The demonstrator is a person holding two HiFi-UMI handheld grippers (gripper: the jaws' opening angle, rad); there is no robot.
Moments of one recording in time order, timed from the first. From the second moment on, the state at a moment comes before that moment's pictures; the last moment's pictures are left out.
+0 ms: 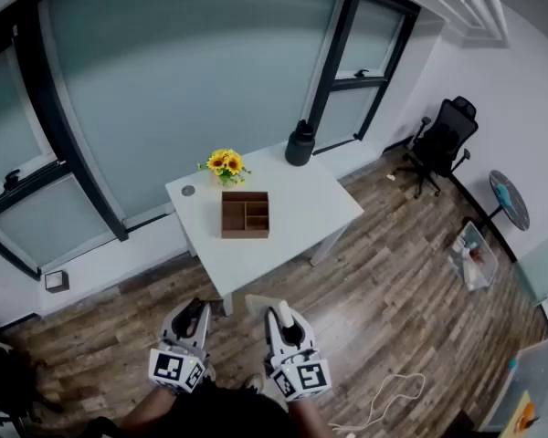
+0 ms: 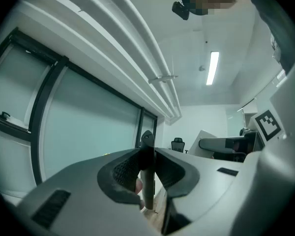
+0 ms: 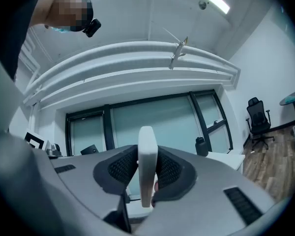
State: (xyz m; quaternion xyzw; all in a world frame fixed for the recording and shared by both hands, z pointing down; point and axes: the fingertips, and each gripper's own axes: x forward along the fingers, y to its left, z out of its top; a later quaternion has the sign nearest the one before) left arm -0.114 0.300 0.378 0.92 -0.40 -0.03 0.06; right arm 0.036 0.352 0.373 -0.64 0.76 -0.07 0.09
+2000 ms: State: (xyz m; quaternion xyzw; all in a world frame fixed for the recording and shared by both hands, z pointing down) left arm -0.078 0.315 0.387 0.89 -0.45 -0.02 0.06; right arm 0.075 0.359 0.384 -0.61 0.78 -0.09 0.11
